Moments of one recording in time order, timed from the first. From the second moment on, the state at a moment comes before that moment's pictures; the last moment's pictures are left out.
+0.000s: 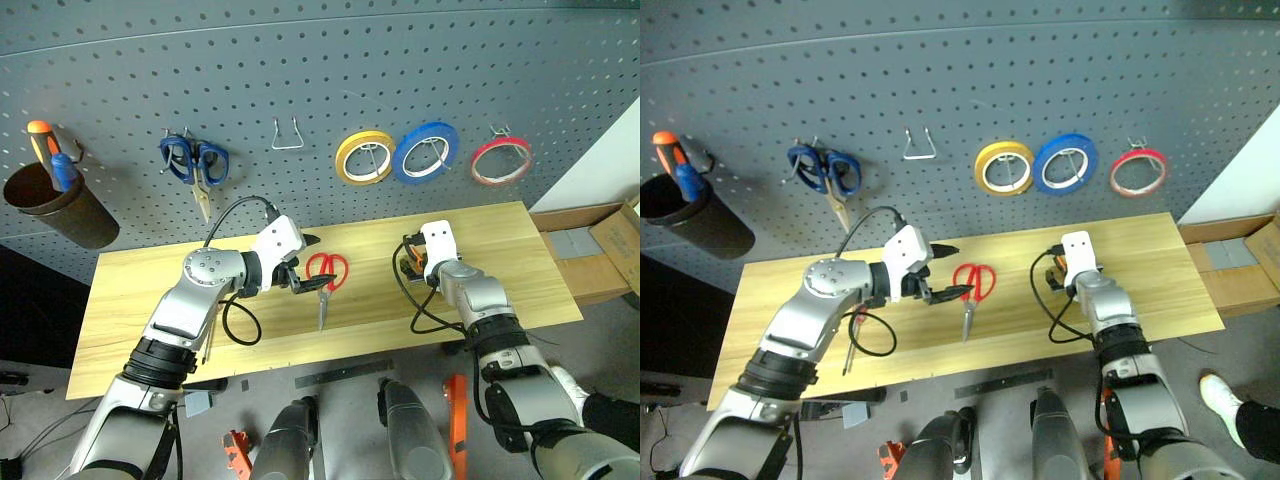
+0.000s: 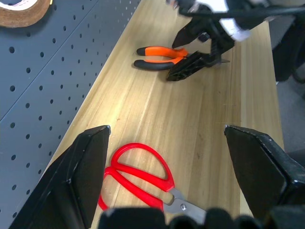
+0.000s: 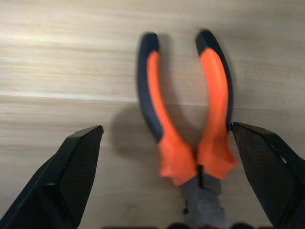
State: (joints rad) left arm -0.52 0.56 -0.19 0.04 -0.16 0.29 -0.94; right arm -0.74 -0.21 0.02 0.63 0.05 0.61 0.11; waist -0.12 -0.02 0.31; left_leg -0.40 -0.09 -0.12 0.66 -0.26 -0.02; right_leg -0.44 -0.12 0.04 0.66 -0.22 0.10
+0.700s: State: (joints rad) left arm -0.49 0.55 -0.19 0.03 -0.16 0.31 -0.93; right arm -0.87 -0.23 -0.02 0.92 0.05 0.48 0.16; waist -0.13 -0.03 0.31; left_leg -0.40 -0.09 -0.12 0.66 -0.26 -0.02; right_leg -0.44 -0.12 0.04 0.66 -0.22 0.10
